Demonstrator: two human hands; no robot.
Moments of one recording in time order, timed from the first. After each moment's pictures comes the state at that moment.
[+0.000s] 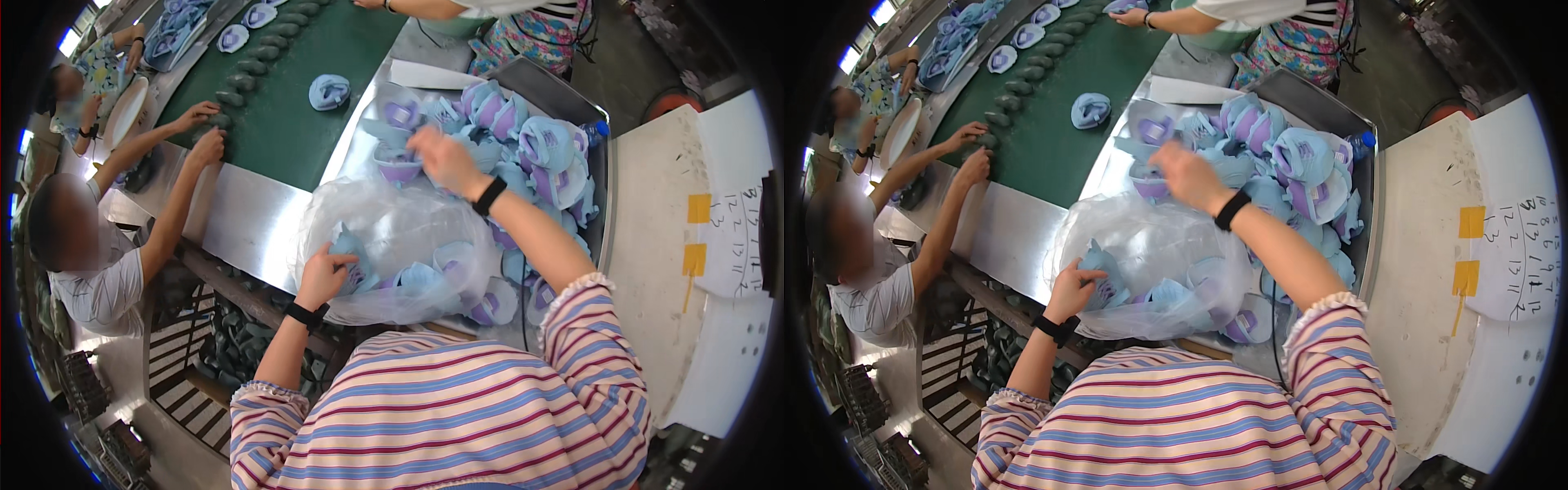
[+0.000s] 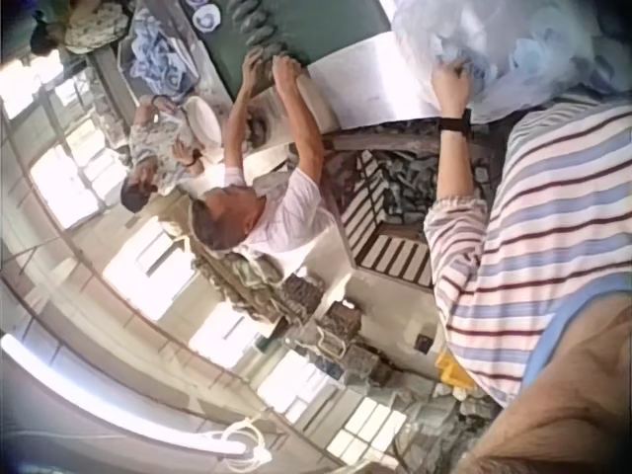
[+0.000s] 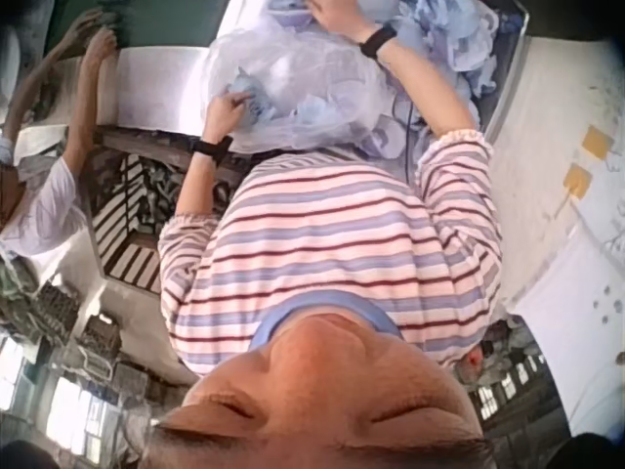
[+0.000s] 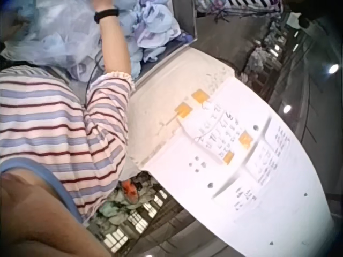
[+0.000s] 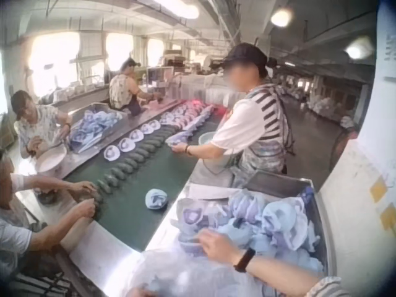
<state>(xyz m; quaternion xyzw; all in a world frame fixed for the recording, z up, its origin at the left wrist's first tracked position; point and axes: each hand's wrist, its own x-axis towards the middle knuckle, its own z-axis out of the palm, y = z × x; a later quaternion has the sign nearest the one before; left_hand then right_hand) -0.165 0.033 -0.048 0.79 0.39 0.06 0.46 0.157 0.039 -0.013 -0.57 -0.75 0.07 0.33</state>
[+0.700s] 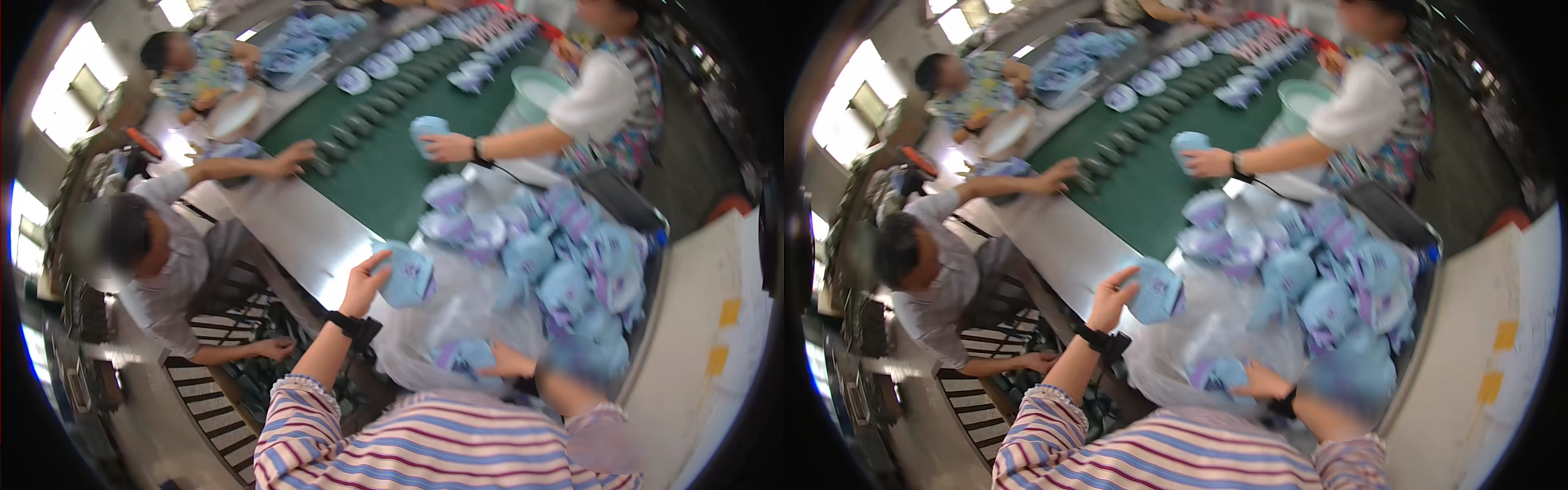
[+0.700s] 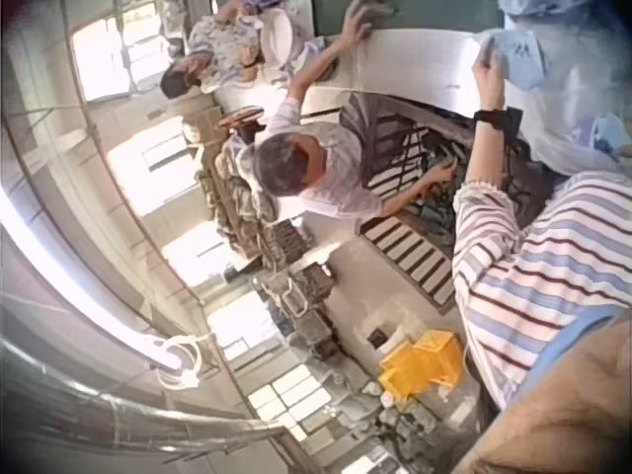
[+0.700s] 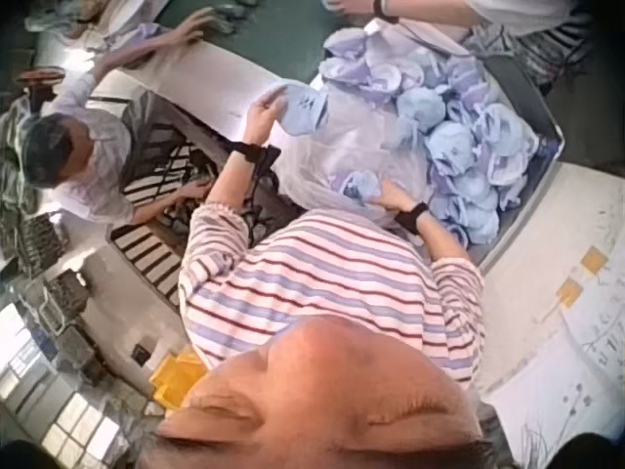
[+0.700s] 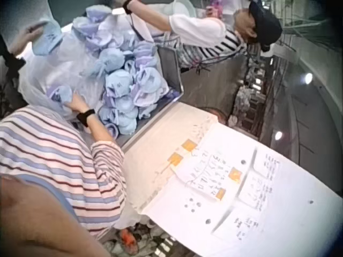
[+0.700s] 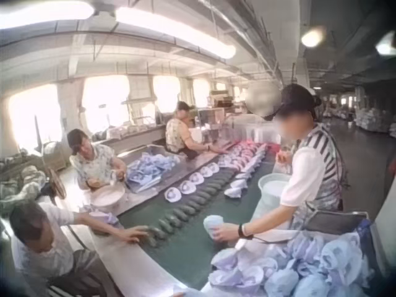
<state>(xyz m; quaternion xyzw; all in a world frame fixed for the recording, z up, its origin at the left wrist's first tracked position) -0.190 0.099 -0.039 0.50 0.44 0.38 0.64 0.100 -0.134 -0.103 -0.60 -0.63 0.49 0.05</state>
